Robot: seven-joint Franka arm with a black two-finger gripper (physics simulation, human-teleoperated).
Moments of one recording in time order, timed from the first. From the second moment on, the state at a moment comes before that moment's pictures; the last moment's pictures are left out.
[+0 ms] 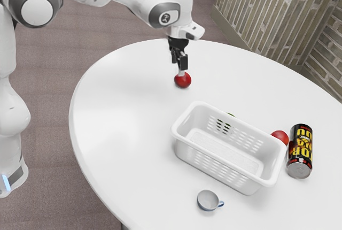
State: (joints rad) arm 0.53 0.05 -0.24 -1.90 -0.08 2.15 0.30
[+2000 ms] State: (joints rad) arm 0.55 0.26 -0.26 -1.80 -0.03 2.24 0.27
